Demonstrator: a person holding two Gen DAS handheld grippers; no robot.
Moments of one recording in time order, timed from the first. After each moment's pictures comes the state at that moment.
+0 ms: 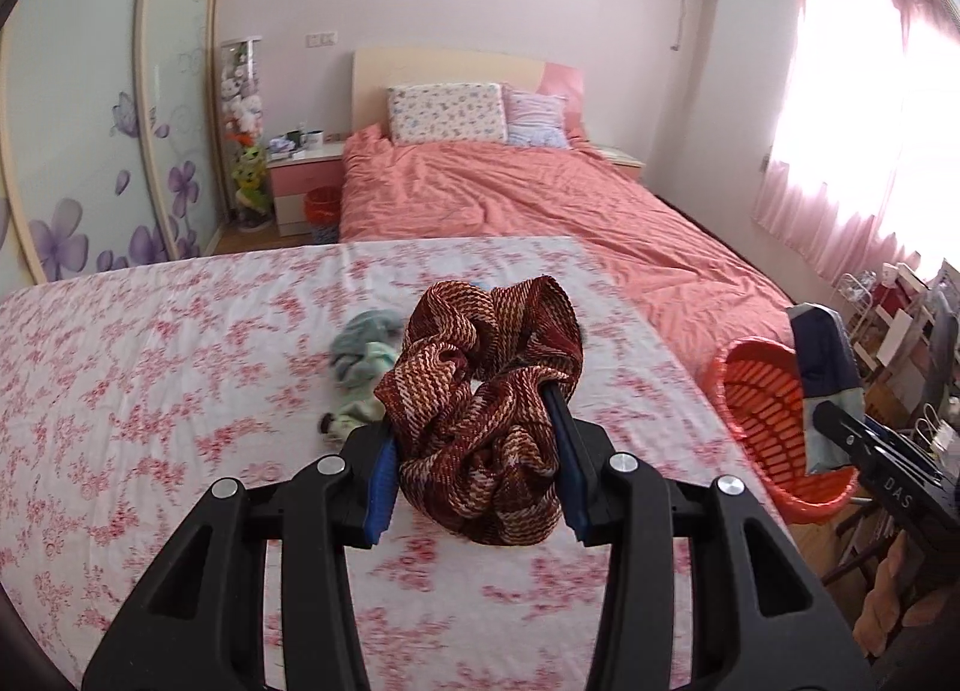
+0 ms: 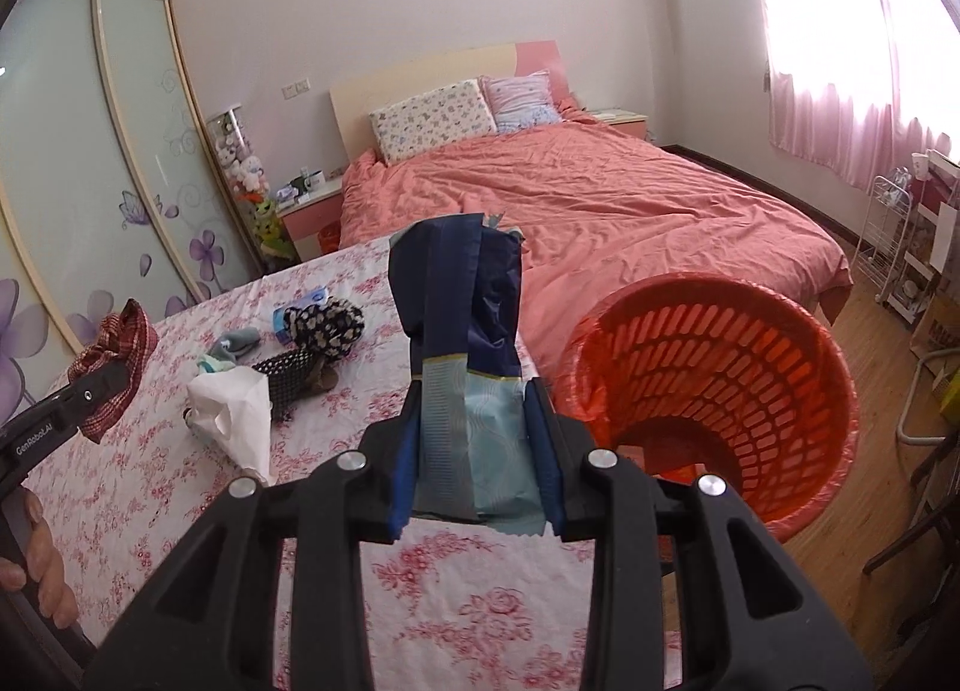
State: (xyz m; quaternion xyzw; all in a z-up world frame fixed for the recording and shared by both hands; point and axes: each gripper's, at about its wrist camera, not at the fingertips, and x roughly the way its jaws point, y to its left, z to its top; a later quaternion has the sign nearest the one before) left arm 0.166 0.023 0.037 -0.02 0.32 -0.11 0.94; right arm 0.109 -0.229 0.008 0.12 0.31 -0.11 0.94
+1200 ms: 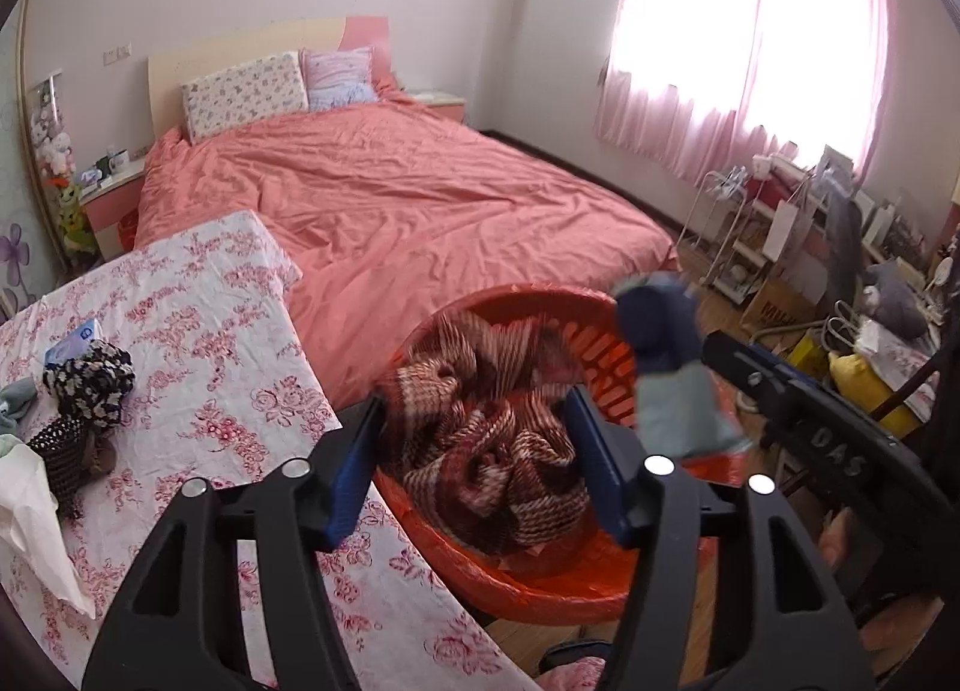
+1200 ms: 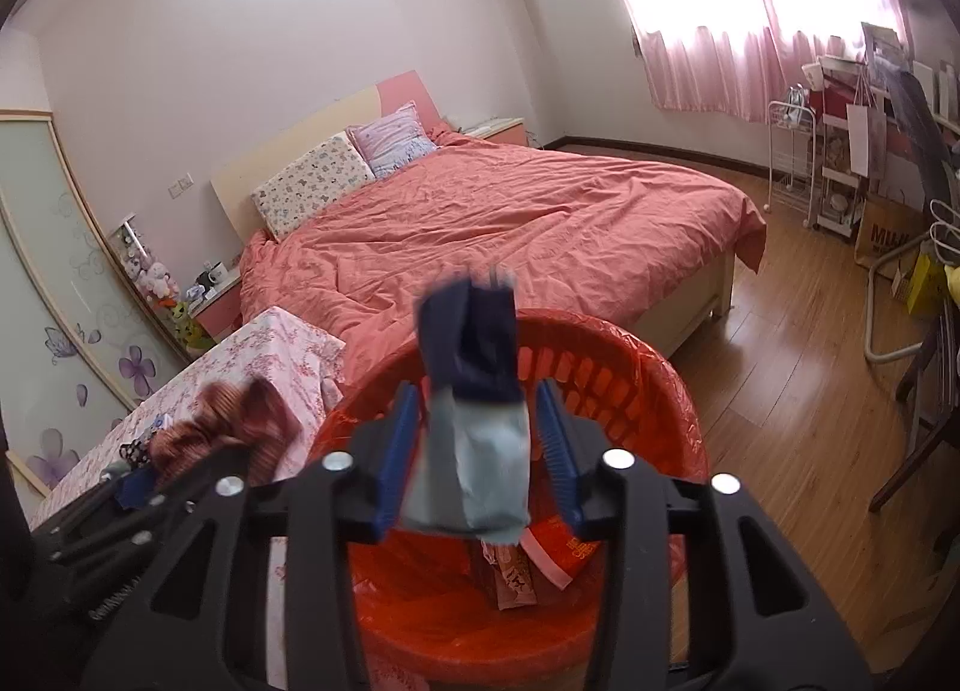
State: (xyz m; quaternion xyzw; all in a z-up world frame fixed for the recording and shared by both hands) left arm 0.192 -0.234 -0.013 0.05 0.35 -0.29 0.89; right arm 0.094 -0.423 -0.032 0.23 0.27 -0.21 0.91
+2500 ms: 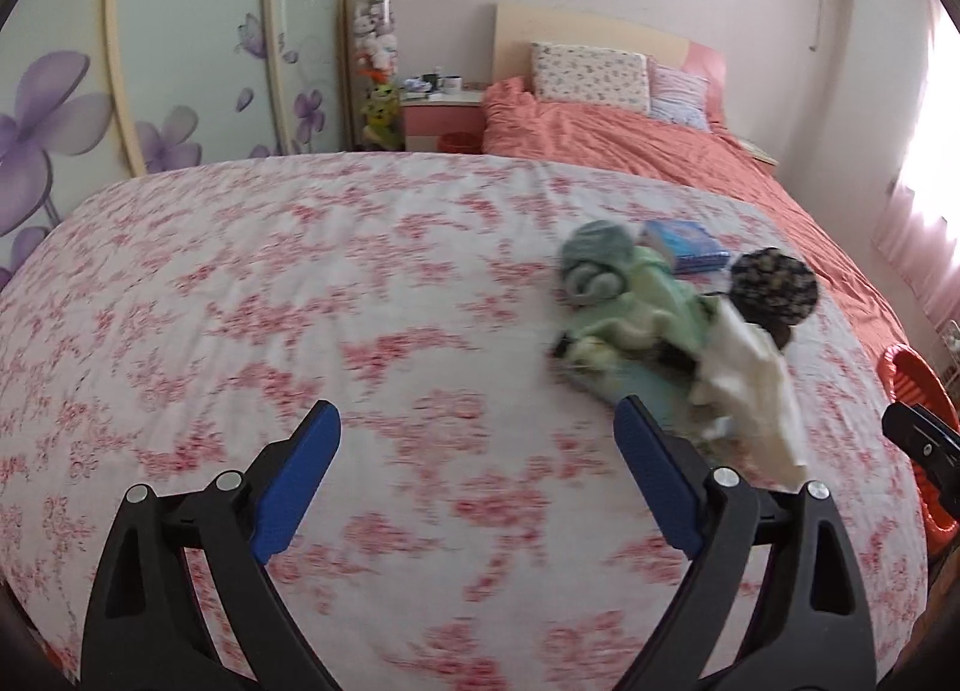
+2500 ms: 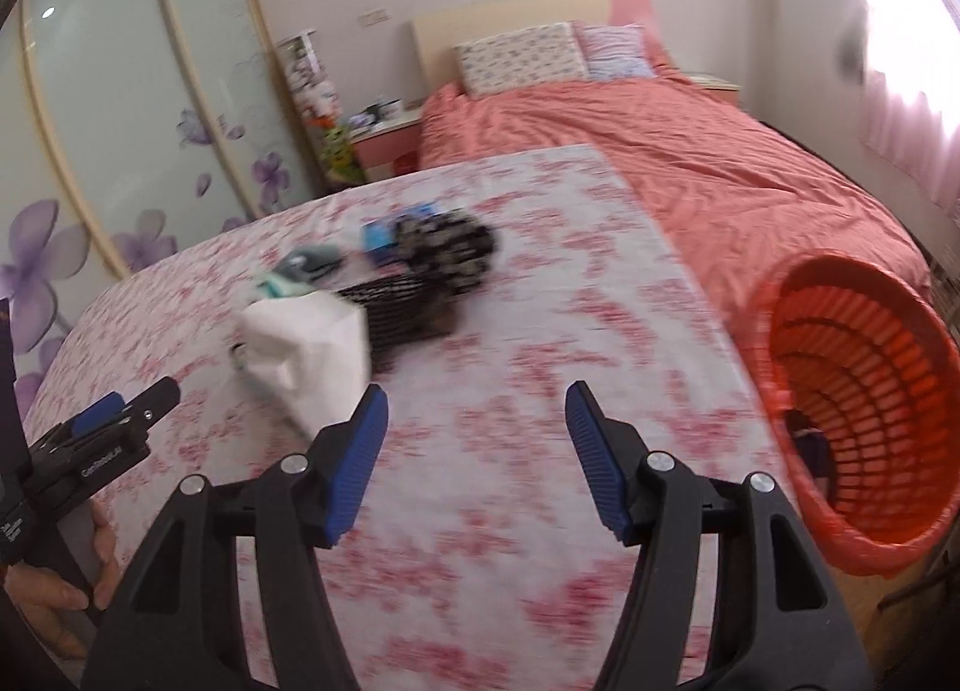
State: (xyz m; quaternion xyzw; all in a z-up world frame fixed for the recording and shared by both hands) left arm 0.189 0.127 -0.036 -0.05 0.37 0.05 0.93; right arm 0.195 -0.122 -0.045 0.09 0.38 0.02 0.92
